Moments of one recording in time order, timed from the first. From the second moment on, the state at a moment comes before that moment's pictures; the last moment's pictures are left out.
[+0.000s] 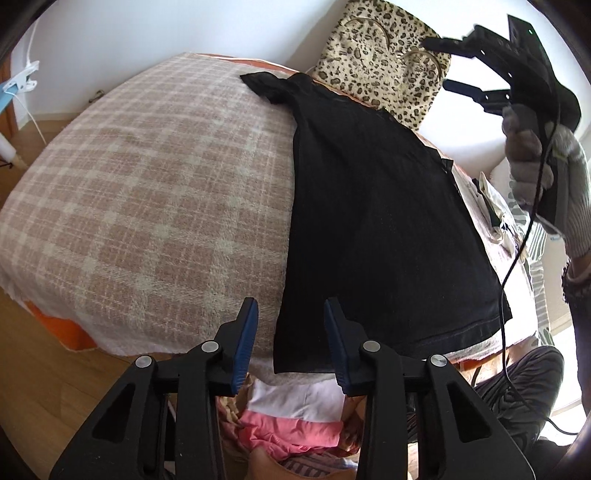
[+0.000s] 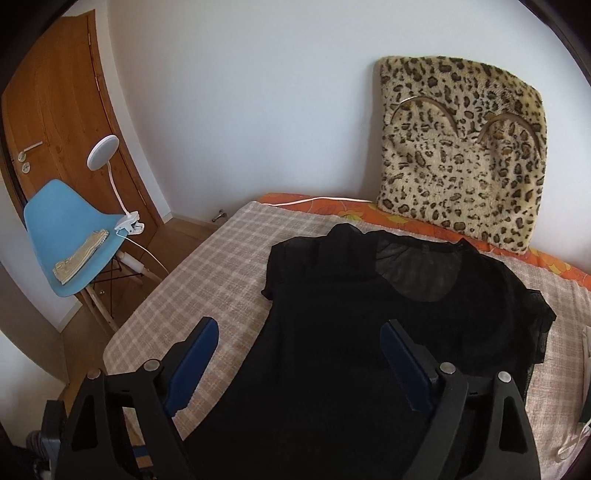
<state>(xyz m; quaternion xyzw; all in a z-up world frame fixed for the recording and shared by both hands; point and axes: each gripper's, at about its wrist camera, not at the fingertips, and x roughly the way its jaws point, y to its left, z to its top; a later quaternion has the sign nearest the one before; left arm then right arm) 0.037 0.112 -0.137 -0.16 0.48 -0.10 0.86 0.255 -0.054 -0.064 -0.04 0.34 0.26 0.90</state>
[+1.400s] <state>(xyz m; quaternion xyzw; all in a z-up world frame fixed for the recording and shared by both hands) 0.065 0.110 -0.150 -0.23 0.50 -0.14 0.82 0.489 0.158 -0.203 -0.16 0.46 0.18 0.86</state>
